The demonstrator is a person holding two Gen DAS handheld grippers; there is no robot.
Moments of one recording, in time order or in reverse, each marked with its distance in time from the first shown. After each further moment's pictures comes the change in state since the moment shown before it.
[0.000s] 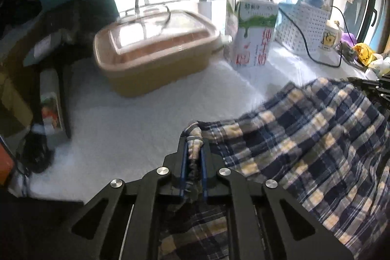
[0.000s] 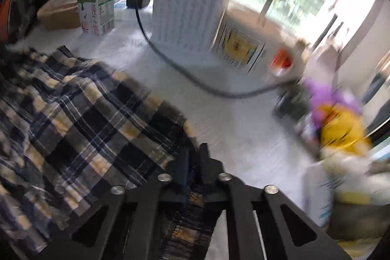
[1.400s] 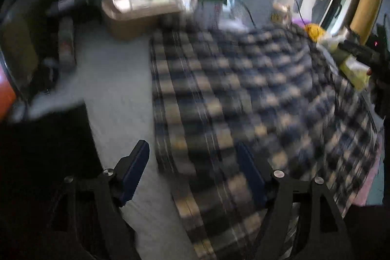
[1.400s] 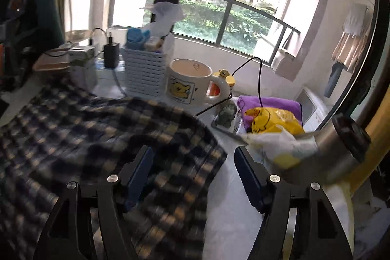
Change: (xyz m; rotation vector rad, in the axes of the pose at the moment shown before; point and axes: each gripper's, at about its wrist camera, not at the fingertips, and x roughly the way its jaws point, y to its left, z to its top) left arm -0.063 -0.001 -0.097 -0.006 0.096 -0.219; right arm -0.114 -0.026 -0.041 0.225 -0.208 -0.115
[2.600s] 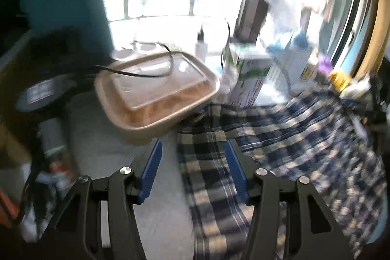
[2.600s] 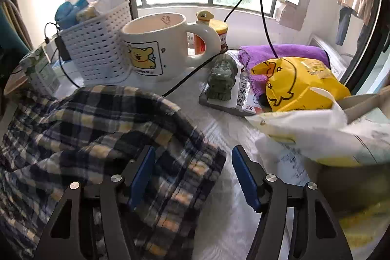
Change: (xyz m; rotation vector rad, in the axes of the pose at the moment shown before) left arm 0.057 0.053 0.153 0.033 -0.137 0.030; right arm 0.132 -0.056 0.004 0.199 0.217 0.090
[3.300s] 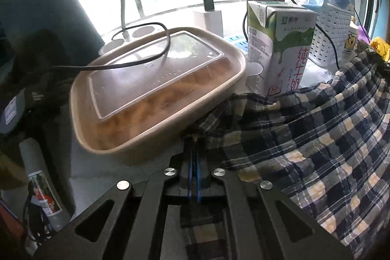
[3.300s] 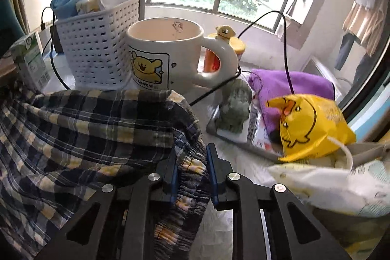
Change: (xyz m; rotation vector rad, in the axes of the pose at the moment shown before) left arm 0.057 -0.022 0.001 0.081 0.016 0.237; right arm 0.026 0.028 0.027 -0.136 -0.023 -0.096
